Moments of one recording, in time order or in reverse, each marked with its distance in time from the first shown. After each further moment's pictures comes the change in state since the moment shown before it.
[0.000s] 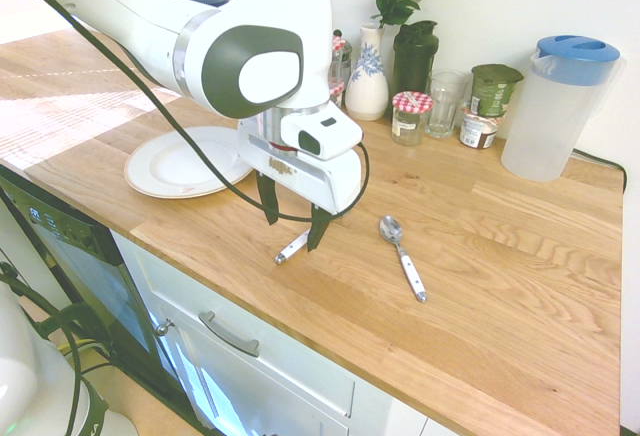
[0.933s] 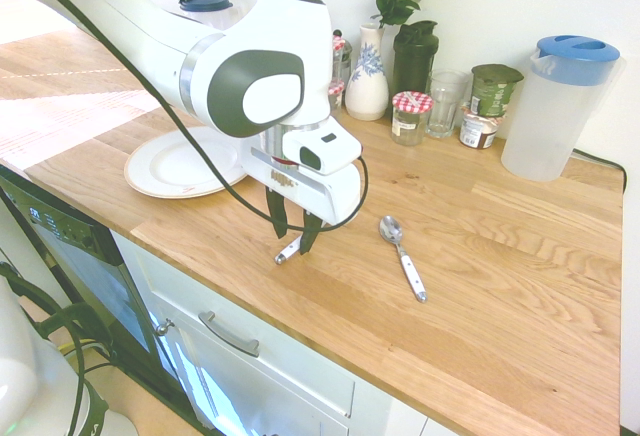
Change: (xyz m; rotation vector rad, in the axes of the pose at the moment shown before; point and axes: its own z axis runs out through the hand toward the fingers) arm 0.000 -0.006 0.012 0.008 -0.001 -0.003
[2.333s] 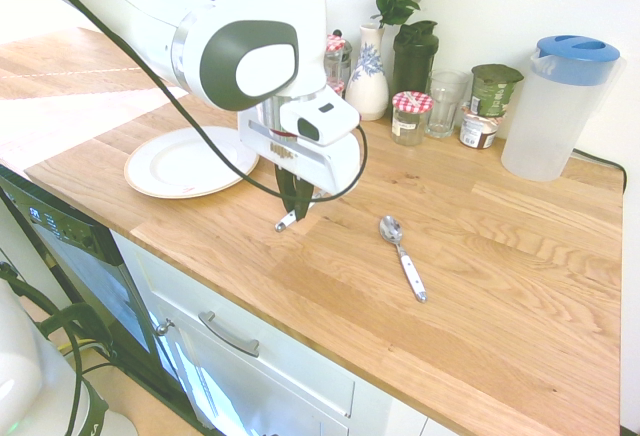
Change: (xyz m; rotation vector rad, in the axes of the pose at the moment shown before) arm -0.009 -0.032 -0.047 0.097 0.057 -0.042
